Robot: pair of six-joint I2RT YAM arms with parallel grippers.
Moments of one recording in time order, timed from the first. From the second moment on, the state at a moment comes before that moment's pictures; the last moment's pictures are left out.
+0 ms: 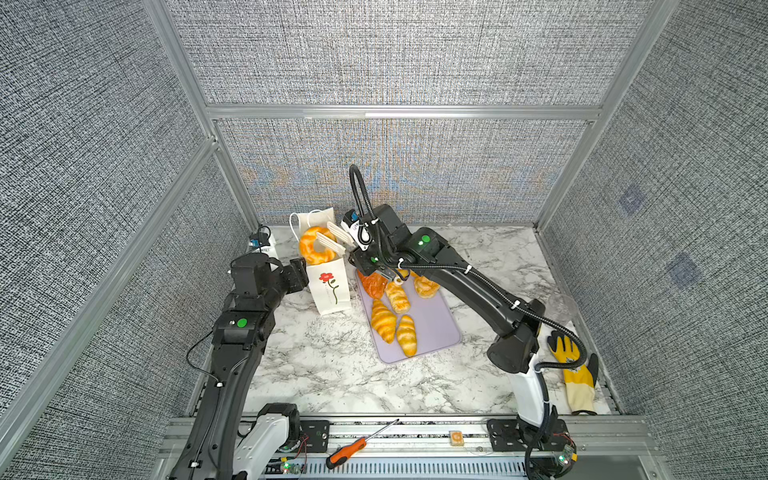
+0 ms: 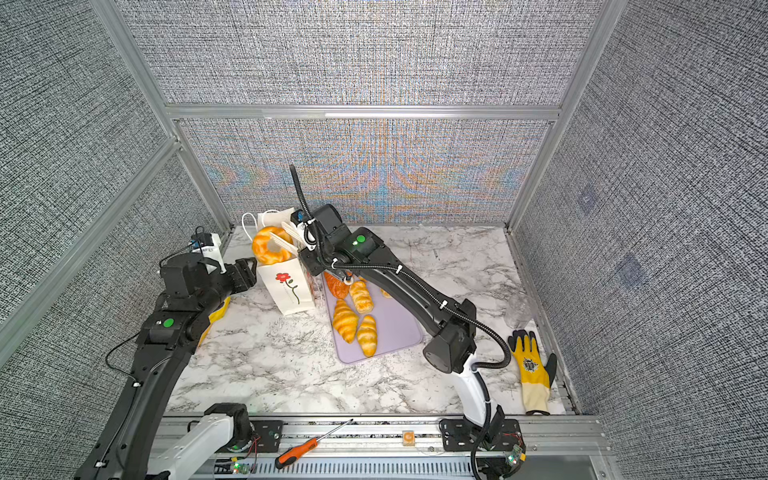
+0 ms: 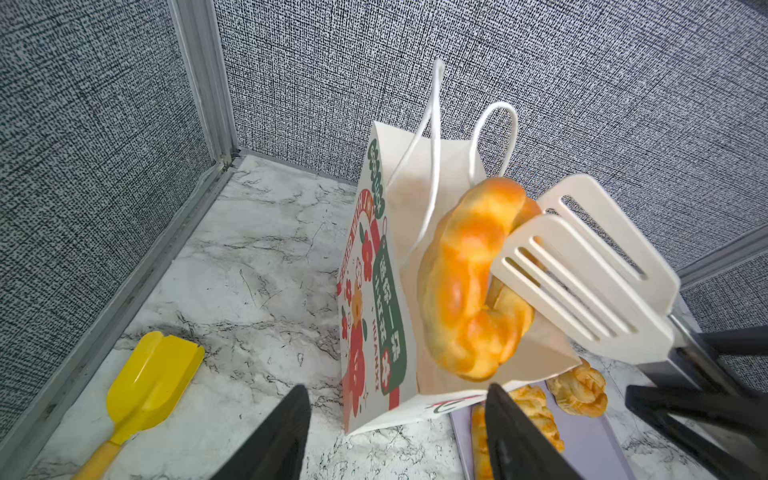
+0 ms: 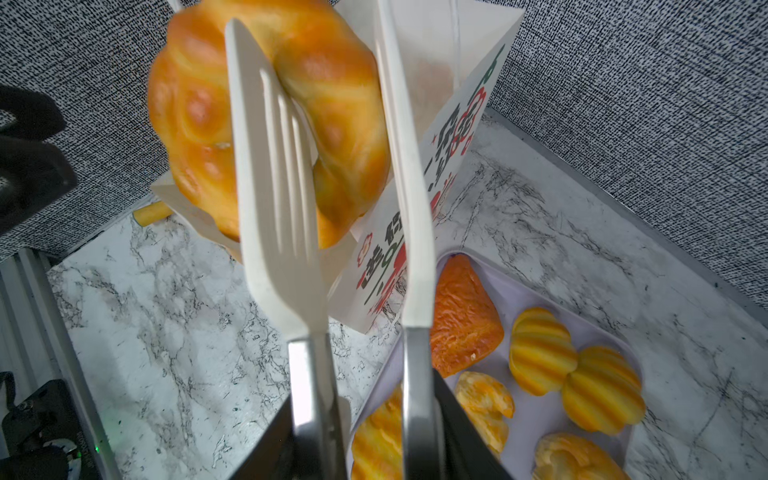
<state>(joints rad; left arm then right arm) -0.07 0.93 1.02 -0.51 0.05 -0.31 0.89 2.11 2.35 -0.94 0.03 0.05</state>
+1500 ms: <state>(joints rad) -0.09 0.81 0.89 -0.43 0.09 -0.28 0.89 1.73 1.95 -1.15 0.16 0.11</state>
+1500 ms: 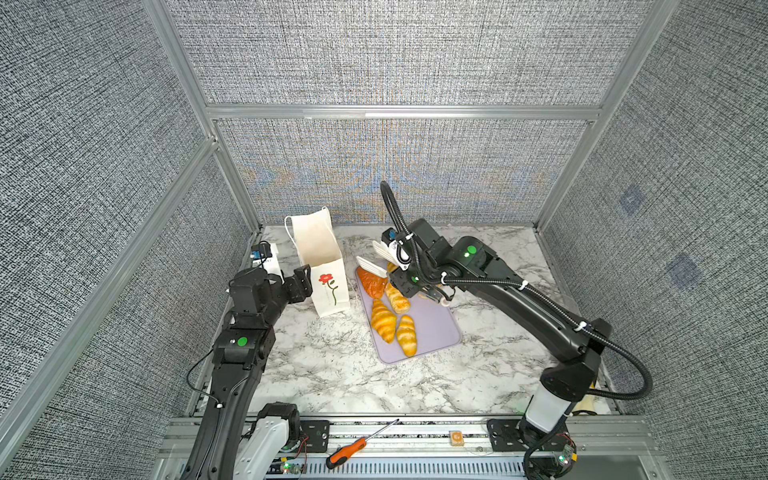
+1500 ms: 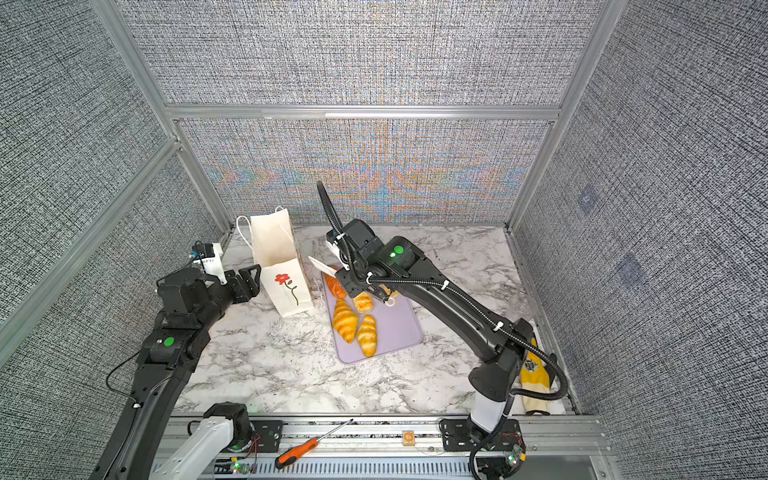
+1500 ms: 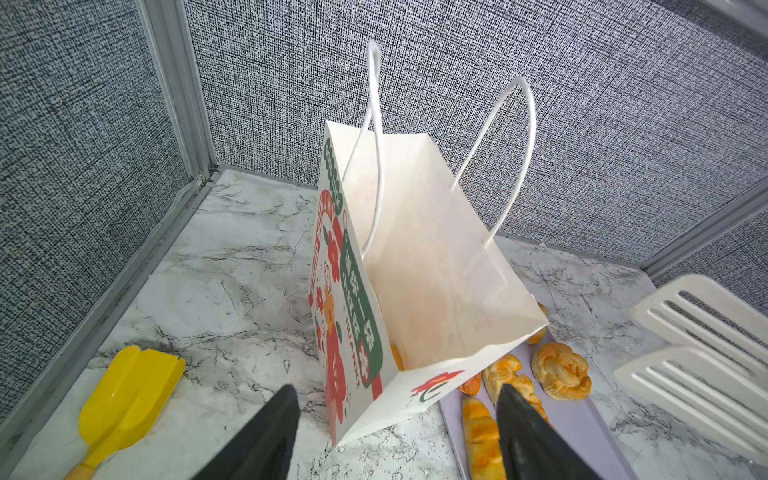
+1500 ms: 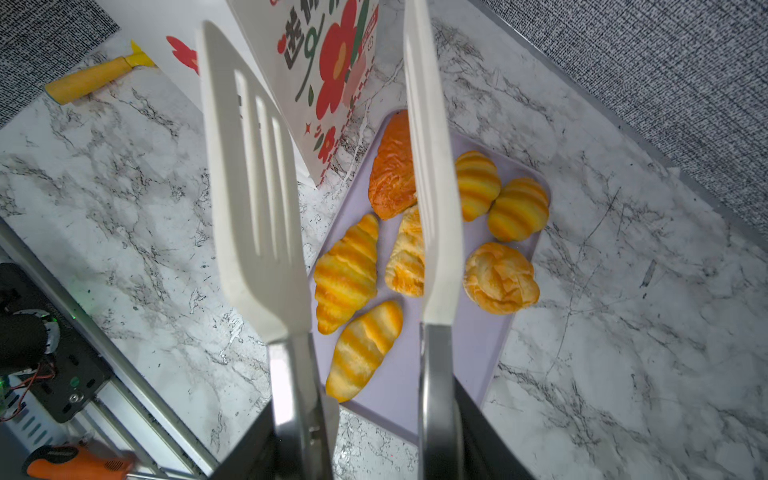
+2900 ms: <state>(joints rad) -0.30 0.63 0.71 -0.46 -0.10 -0.26 0.90 1.62 1.35 -1.16 -0.01 0.46</state>
